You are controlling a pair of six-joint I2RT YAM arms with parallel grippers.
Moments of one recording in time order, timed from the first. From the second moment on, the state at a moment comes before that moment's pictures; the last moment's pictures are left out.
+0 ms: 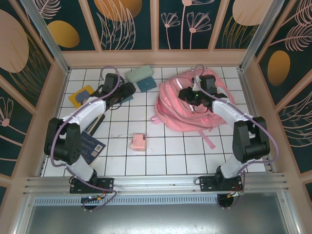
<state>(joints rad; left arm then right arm) -0.29 1.65 1.17 -0.27 0.04 -0.80 0.27 1.62 1.09 -0.18 -0.53 0.60</state>
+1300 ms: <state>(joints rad) -0.04 1.90 1.09 -0.05 0.18 -0.73 0.54 1.71 1.28 -0.20 -0.34 0.60</state>
